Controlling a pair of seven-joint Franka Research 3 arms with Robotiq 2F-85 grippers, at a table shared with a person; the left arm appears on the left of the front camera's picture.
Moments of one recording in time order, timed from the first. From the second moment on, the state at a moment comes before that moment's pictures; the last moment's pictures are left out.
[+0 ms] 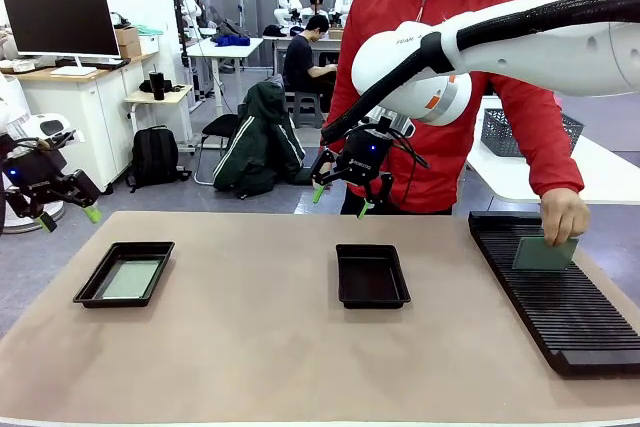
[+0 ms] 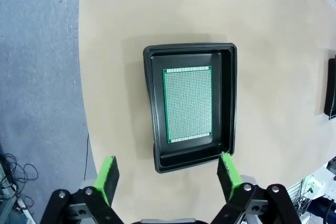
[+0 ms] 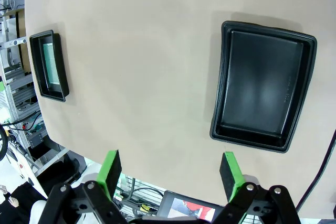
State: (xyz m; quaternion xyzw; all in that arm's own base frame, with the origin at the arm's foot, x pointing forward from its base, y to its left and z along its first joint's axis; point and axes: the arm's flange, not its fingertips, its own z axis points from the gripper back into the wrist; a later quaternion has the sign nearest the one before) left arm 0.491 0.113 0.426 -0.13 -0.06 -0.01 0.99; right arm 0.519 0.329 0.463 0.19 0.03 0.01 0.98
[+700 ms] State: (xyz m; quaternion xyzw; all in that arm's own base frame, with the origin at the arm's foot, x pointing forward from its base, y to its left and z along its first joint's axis) left arm 0.491 0.113 0.426 -0.13 -0.06 -0.01 0.99; right arm 0.519 0.329 0.463 0.19 0.03 0.01 0.98
